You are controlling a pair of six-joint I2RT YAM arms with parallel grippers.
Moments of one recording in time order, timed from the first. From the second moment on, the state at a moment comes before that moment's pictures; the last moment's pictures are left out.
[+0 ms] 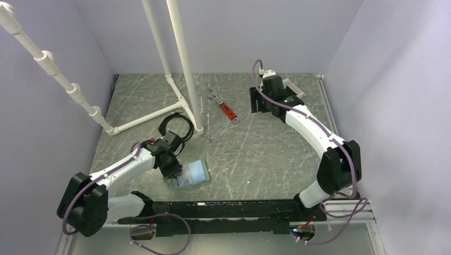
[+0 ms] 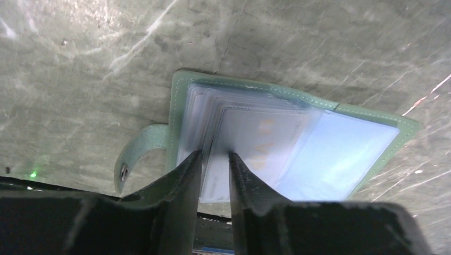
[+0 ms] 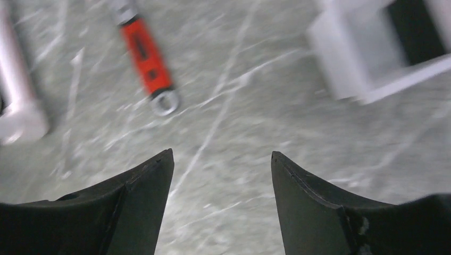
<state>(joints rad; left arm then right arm) -0.54 1.16 0.62 -0.80 -0.10 -1.08 0.43 1.53 1.24 -0.42 0.08 0.19</state>
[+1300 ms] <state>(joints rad) -0.28 1.27 0.98 -0.88 0.21 -0.47 0.10 2.32 2.05 -0.51 0.44 -0.54</state>
